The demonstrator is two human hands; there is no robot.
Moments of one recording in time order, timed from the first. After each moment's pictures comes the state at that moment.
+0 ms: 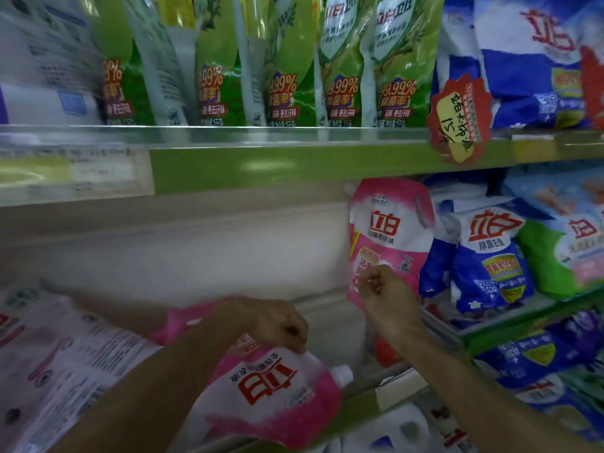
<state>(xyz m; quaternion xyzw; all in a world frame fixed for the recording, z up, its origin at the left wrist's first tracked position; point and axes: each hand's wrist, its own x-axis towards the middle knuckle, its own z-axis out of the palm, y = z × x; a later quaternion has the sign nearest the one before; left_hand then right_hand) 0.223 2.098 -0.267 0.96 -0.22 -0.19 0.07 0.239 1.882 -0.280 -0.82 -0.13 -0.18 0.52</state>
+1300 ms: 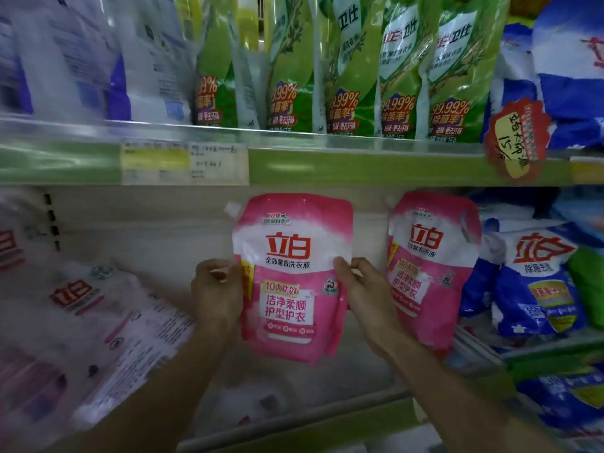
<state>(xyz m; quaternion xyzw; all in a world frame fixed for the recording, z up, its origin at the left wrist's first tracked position) 0.162 2.168 -0.275 0.63 0.22 0.44 0.61 0.217 1.967 -0.266 -0.70 -0.22 -0.08 0.68</state>
